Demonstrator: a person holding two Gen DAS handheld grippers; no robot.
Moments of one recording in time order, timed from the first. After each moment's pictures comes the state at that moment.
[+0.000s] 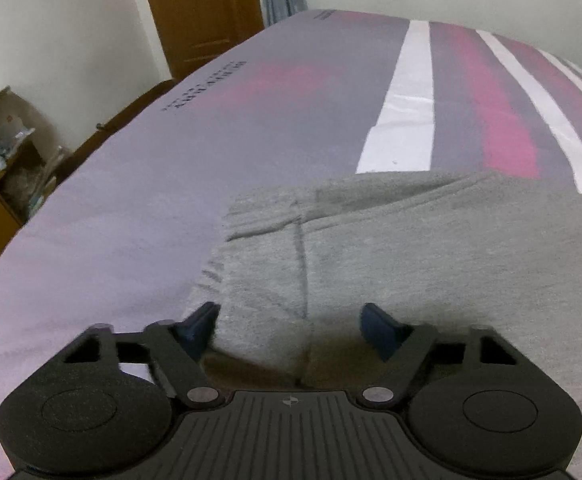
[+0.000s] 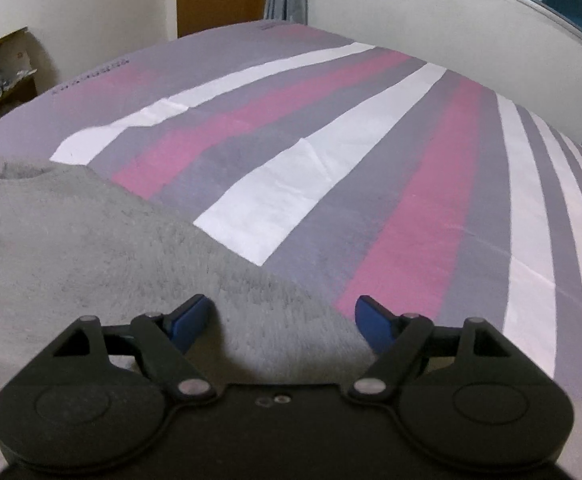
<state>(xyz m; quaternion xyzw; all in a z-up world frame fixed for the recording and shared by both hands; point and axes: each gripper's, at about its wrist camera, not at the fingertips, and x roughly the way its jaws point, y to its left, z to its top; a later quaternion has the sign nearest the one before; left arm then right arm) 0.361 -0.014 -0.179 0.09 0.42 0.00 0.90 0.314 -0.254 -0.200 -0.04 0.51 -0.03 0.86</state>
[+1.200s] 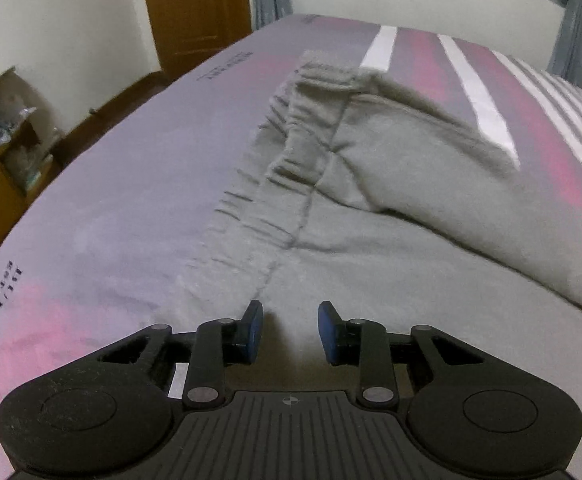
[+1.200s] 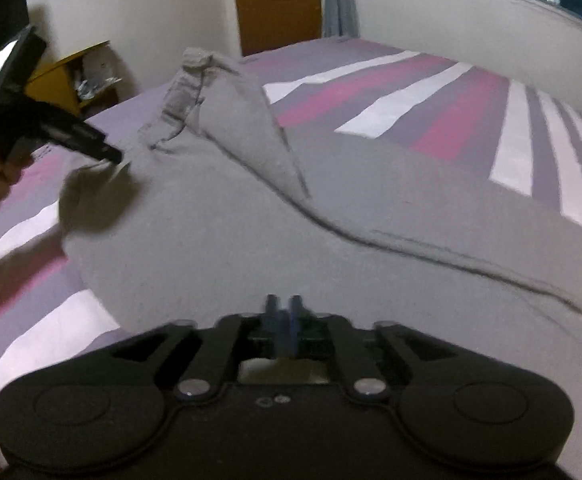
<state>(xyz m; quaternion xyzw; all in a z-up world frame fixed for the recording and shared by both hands) 0.180 0.045 -0.129 0.06 0.43 -0.04 0.90 0.048 -0.151 -0.111 0.01 0.48 0.04 0.88</state>
